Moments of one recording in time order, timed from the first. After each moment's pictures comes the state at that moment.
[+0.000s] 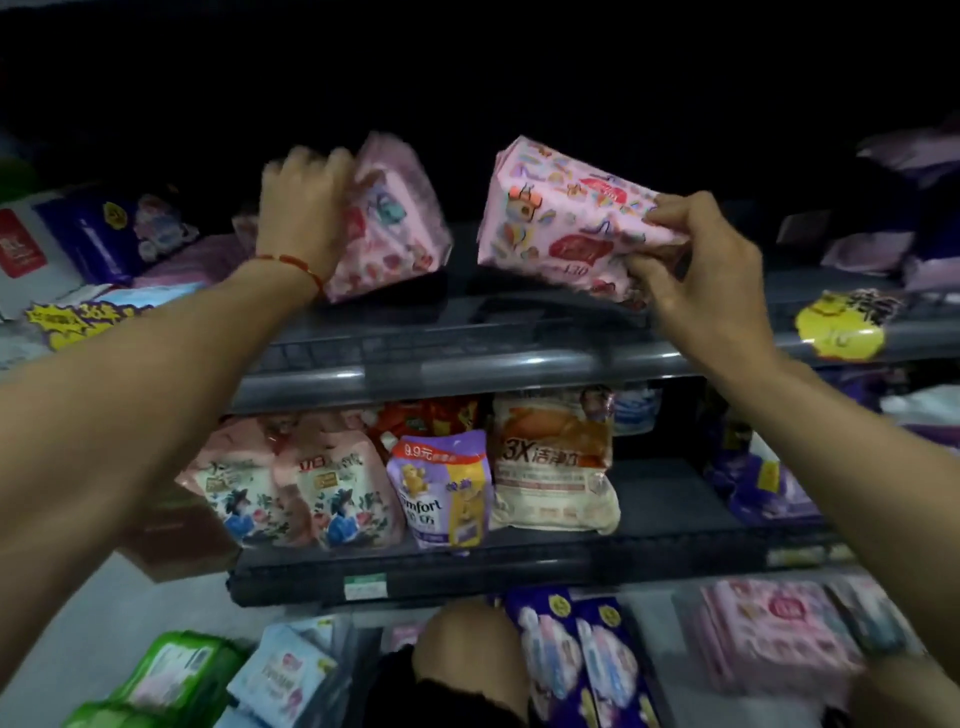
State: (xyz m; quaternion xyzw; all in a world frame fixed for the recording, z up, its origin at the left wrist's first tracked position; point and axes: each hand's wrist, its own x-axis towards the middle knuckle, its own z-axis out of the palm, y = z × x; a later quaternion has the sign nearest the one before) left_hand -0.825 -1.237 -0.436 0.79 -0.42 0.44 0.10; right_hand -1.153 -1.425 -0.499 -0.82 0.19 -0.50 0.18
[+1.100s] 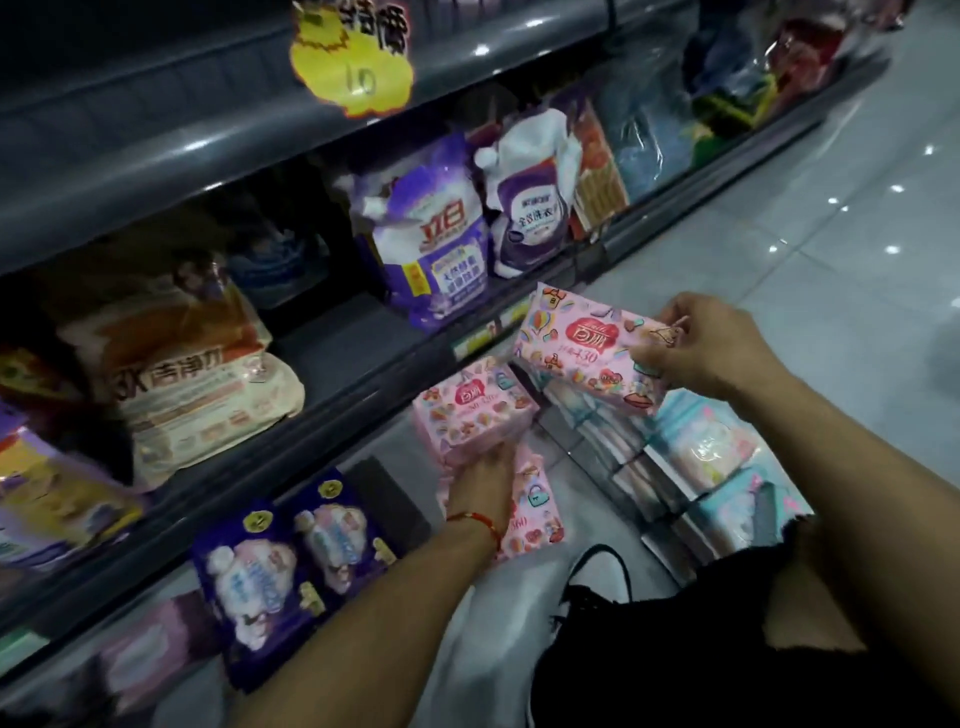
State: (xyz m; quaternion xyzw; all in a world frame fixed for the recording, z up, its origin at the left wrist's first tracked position) left_hand -1.334 -1.374 -0.879 0.70 -0.68 -0.23 0.04; right_hand -1.551 -1.489 -0.706 -0.64 0.71 -0.14 0.28
